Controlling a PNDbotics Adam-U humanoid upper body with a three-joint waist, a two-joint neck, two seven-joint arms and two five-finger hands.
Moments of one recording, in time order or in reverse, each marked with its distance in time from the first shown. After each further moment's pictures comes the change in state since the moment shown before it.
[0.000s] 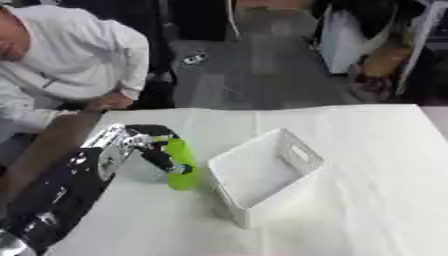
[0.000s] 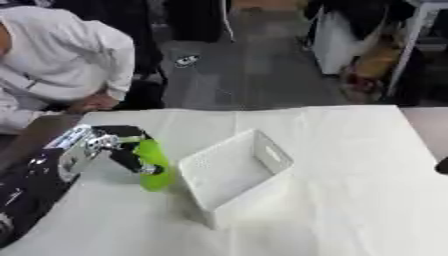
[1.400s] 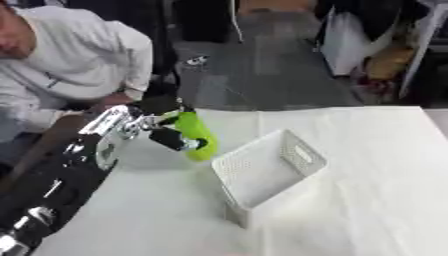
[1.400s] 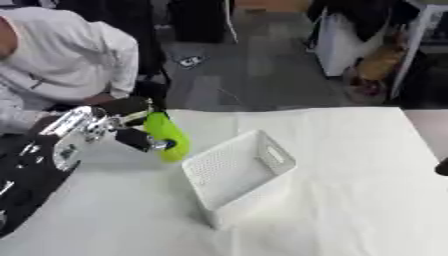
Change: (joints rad) left arm -0.003 0.058 -0.012 -0.263 0.111 -0.014 0.151; right arm 0.008 -0.002 0.000 0.000 0.001 0.000 -0.001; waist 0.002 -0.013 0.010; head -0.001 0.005
